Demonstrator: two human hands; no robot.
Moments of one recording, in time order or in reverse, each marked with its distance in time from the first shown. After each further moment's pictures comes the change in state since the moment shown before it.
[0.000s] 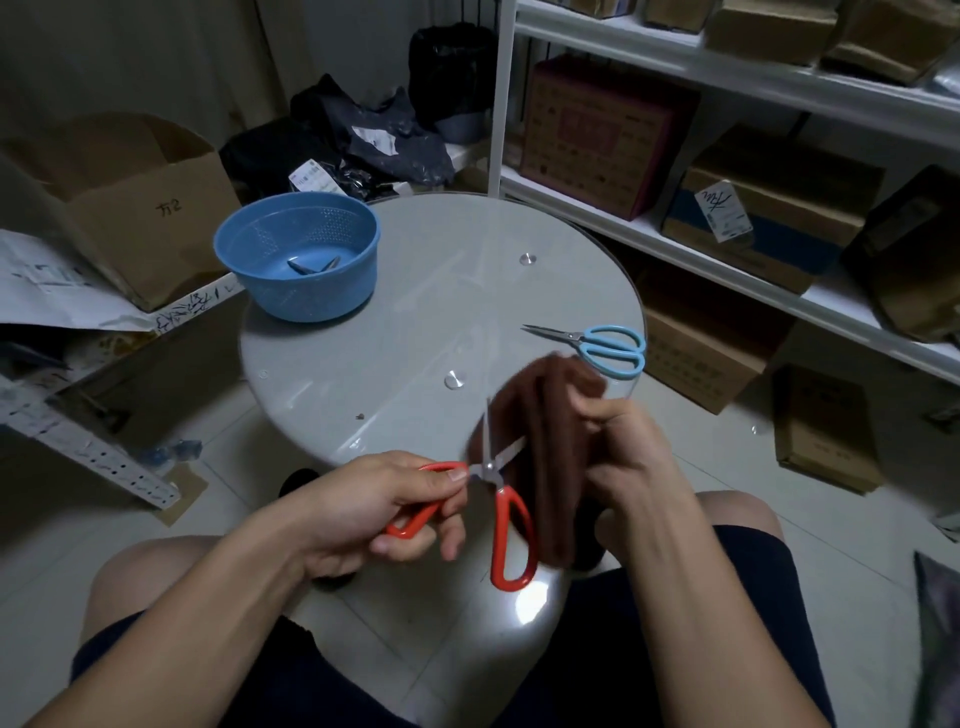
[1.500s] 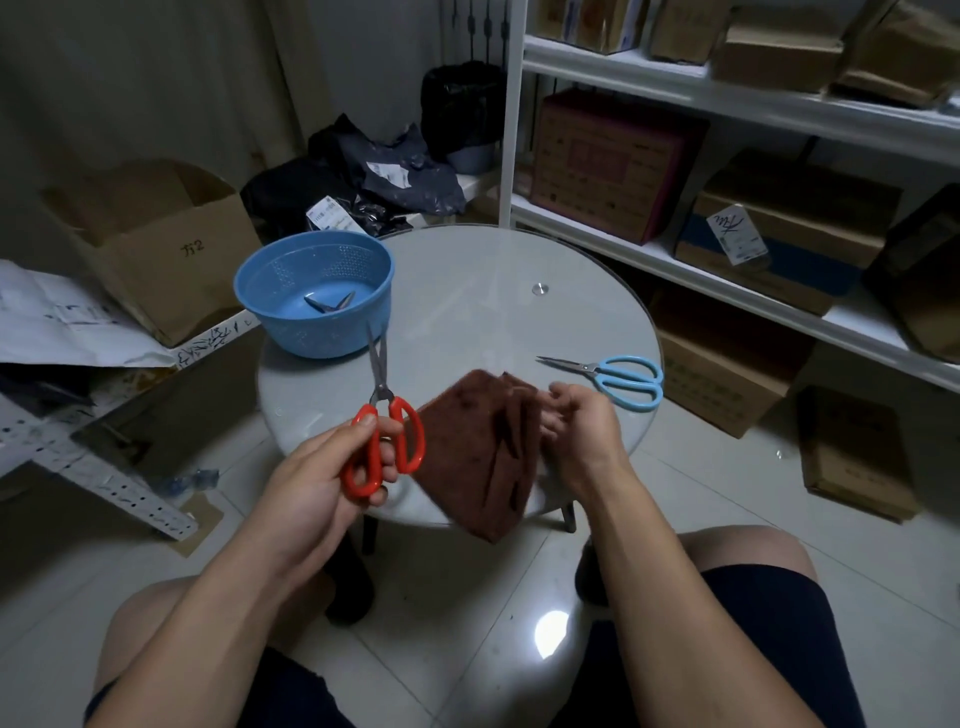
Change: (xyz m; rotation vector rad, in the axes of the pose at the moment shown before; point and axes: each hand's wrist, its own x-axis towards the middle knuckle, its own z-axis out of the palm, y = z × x) left_hand -0.003 0.011 -0.037 -0.279 0.652 0.438; right_hand 0.061 0.003 0.035 0.087 0.052 -0.135
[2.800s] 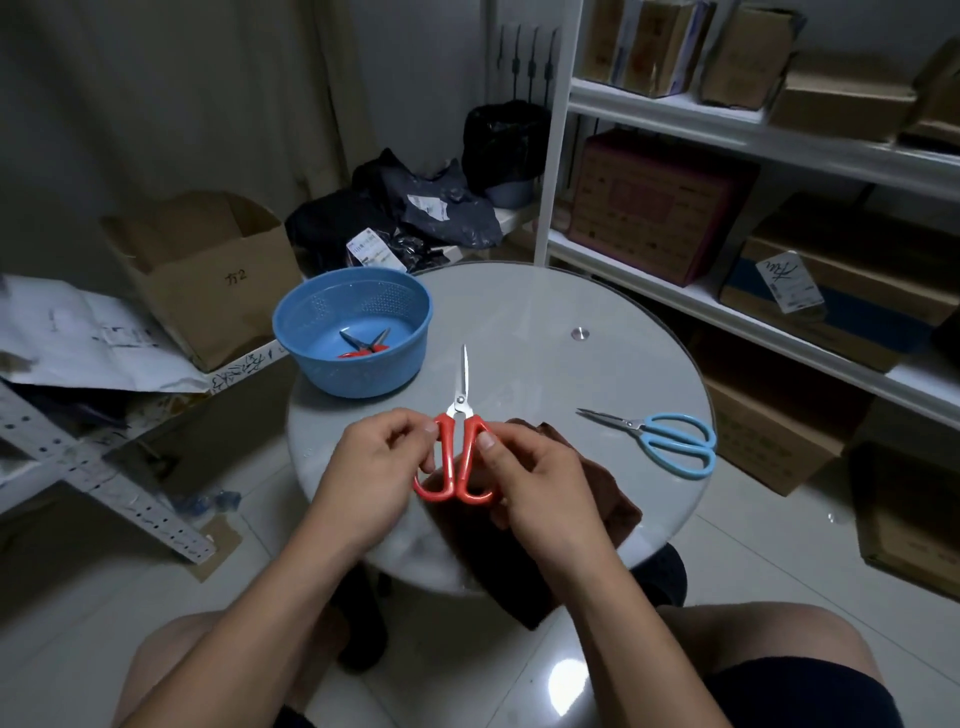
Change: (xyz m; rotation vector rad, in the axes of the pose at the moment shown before) left_hand 0.047 0.026 0.018 0.654 0.122 0.330; right_hand -0.032 0.034 0.055 -0.801 -0.222 -0.391
